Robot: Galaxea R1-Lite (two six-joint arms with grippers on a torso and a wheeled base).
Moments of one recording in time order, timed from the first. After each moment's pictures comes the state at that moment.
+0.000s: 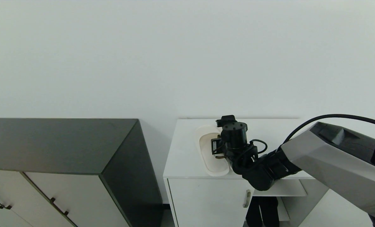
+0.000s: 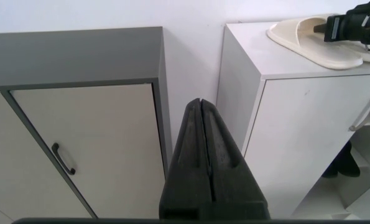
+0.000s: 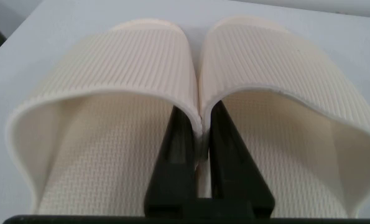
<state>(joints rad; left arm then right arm) 0.00 0.00 0.00 0.00 -0.04 0.02 0.68 2.32 -1.31 -0.78 -0.50 0.13</state>
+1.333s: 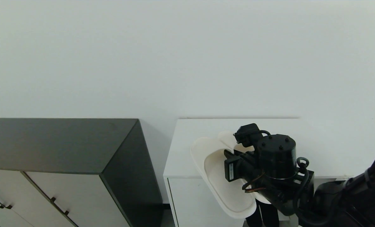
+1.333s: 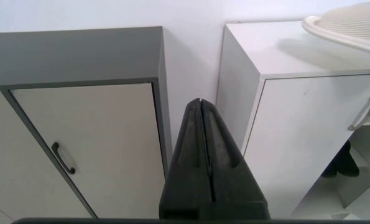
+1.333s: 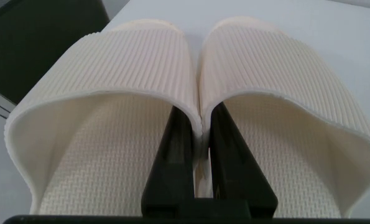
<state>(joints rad) 0.00 0.00 0.00 0.00 -0.04 0.02 0.83 1.90 -0.75 -0.91 -0.40 0.14</state>
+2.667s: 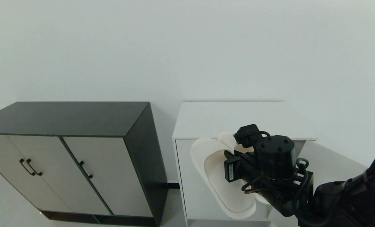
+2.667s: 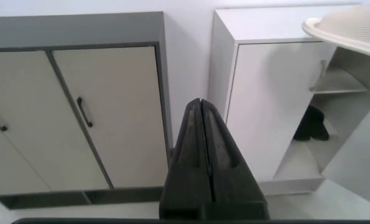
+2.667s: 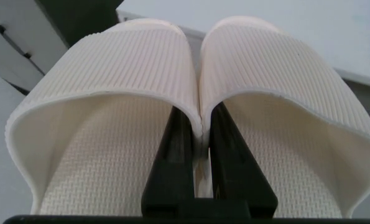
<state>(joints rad) 0.00 0.00 0.00 0.00 -0.04 0.02 0.83 1.90 -0.75 -0.91 -0.41 0.14</state>
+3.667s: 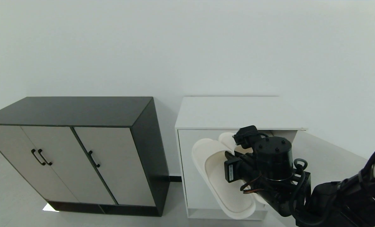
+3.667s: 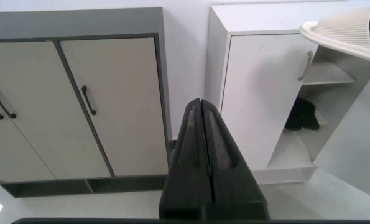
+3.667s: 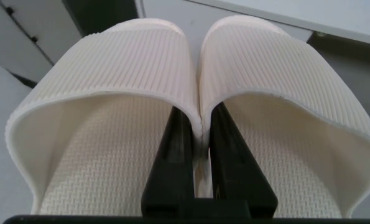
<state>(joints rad) 0.00 0.00 0.00 0.00 -0.04 0.02 0.83 1.92 -0.75 -0.91 -0.42 0.14</state>
